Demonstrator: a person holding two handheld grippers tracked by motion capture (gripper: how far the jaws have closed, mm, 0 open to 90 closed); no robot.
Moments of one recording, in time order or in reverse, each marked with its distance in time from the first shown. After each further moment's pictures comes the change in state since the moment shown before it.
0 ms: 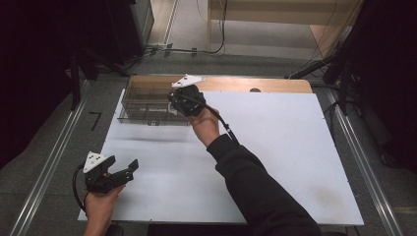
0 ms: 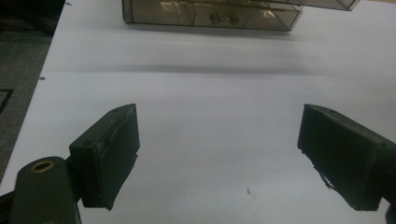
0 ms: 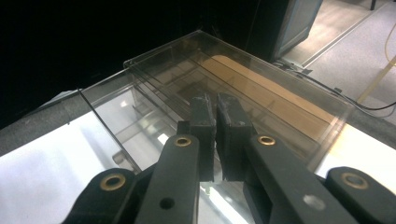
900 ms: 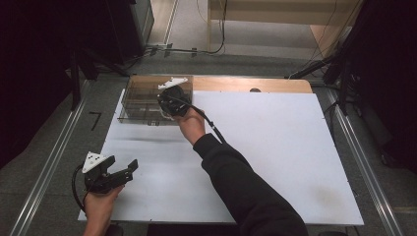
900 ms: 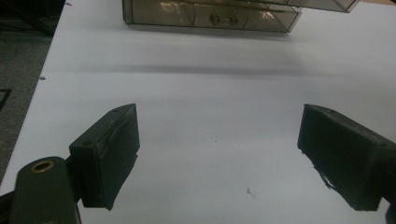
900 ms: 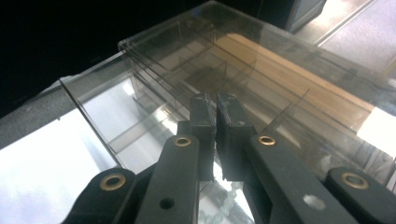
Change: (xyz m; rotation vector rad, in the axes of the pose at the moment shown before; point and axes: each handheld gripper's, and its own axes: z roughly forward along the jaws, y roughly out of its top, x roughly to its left) left arm 0.001 0.000 -0.001 0.000 -0.004 -0.006; right arm 0.011 -0.004 0.050 0.094 0.009 0.021
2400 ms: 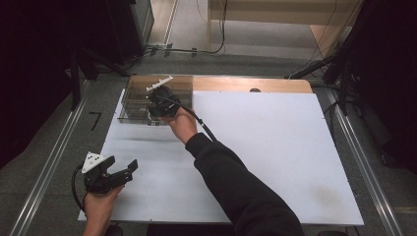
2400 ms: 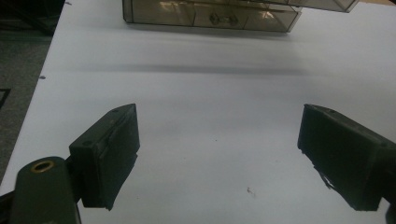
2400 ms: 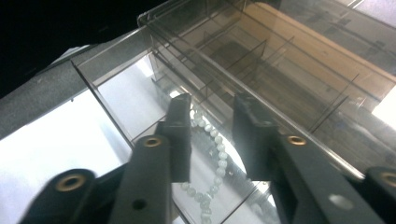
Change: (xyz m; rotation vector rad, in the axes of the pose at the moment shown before) left arm 0.000 -0.001 0.000 0.002 -0.002 0.000; right arm 0.019 0.011 0.021 0.132 0.044 -0.015
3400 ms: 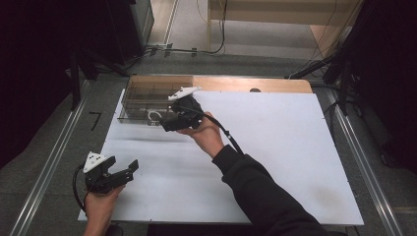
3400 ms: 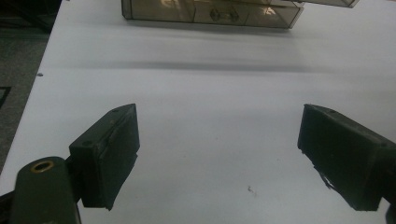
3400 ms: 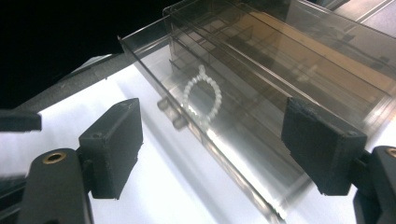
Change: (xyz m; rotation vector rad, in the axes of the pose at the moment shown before) left arm -0.001 0.000 0.002 0.010 0.004 0.001; right arm -0.011 -0.047 -0.077 -0.091 0.052 -0.009
